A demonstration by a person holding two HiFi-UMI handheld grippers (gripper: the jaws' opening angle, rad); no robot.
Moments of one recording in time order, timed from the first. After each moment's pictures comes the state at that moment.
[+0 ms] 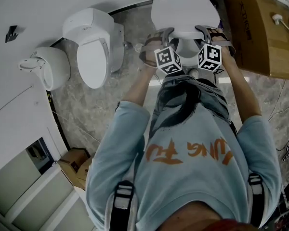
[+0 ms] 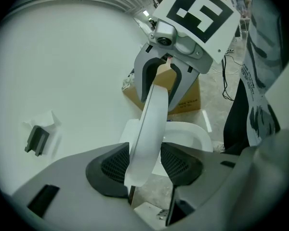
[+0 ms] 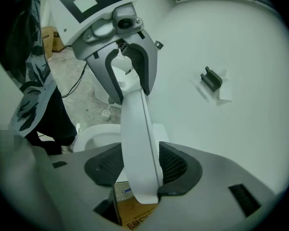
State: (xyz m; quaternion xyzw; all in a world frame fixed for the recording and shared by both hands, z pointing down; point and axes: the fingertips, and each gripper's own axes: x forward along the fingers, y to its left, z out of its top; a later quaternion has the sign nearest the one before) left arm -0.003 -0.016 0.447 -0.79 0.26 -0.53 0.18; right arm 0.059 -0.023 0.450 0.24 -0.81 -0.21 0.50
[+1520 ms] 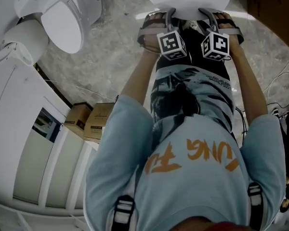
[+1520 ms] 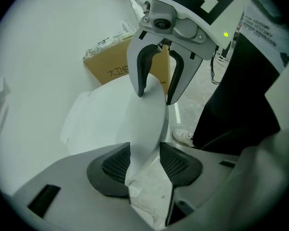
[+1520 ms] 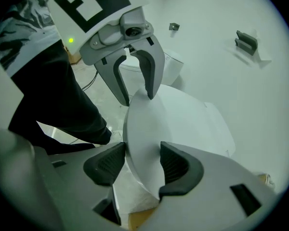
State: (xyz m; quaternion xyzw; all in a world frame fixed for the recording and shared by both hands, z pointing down) left arm -0.010 0.103 0.676 -0.78 0.14 -0.61 0.06; right arm 0.050 0.103 0.673 0.12 -0.84 -0.07 0.53
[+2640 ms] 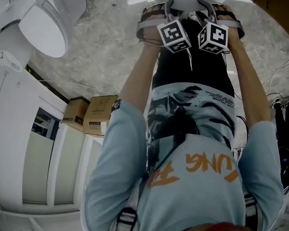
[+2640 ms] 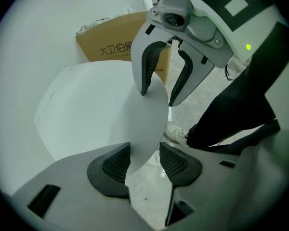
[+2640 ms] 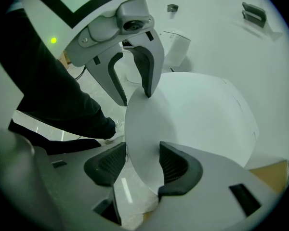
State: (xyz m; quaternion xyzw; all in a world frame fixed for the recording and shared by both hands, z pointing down) left arm -0.010 0.125 0.802 -0.76 0.12 -0.64 -0.02; right arm 0.052 0.125 0.797 0.11 -0.81 0.00 0.57
